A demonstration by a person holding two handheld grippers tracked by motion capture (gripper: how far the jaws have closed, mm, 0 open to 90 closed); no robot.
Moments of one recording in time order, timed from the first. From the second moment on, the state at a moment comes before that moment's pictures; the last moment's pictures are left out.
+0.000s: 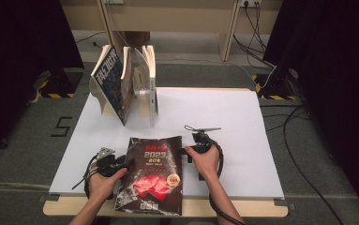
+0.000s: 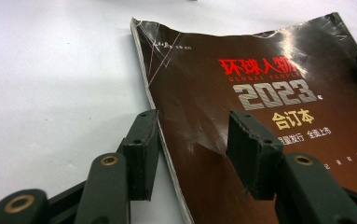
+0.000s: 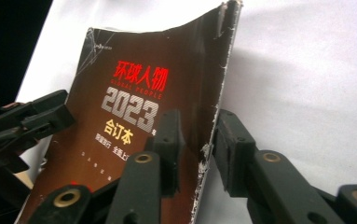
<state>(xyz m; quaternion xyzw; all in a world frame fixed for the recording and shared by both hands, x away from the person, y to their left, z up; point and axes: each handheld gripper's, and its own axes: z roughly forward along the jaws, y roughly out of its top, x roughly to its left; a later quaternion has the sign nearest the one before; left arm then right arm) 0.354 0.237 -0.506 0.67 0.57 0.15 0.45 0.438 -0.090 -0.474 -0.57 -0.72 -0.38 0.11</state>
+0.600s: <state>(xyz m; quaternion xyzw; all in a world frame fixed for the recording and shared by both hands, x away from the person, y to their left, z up) 0.354 0.238 -0.506 0.68 0.57 0.15 0.45 0.449 -0.078 -0.481 -0.56 -0.73 -0.36 0.14</state>
